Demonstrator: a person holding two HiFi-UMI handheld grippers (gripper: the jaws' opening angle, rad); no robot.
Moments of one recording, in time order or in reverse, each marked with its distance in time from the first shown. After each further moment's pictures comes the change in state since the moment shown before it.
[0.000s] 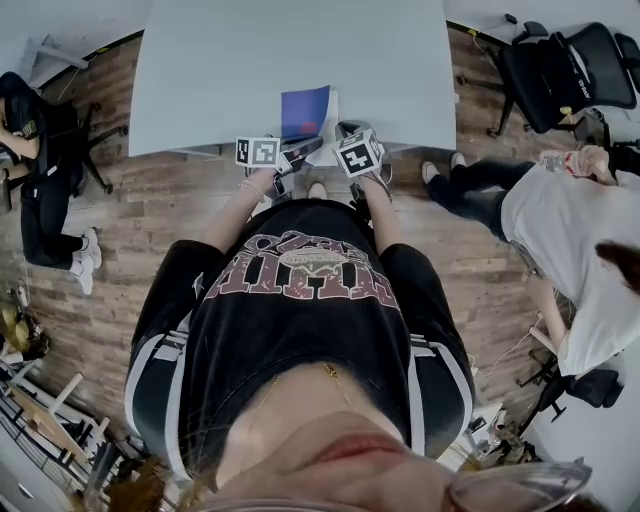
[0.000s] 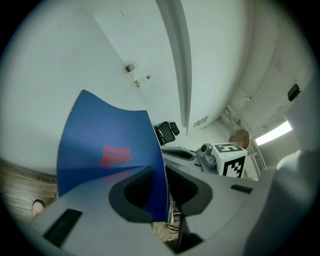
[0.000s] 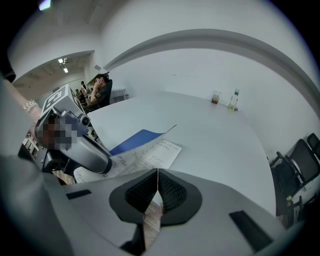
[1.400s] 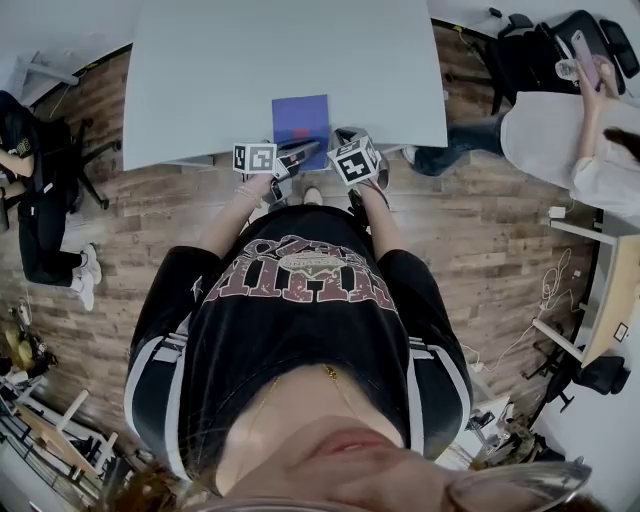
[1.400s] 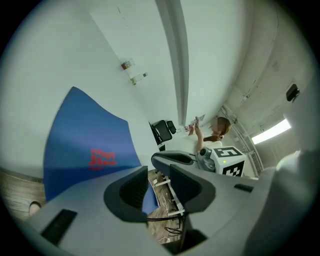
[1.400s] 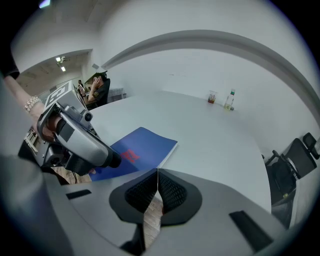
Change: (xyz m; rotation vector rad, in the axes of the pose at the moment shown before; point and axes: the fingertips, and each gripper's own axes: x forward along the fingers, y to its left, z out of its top) left arm 0.010 -0.009 -0.001 0.013 0.022 -0.035; right arm -0.010 -0.005 -0.012 0.010 0.009 -0.027
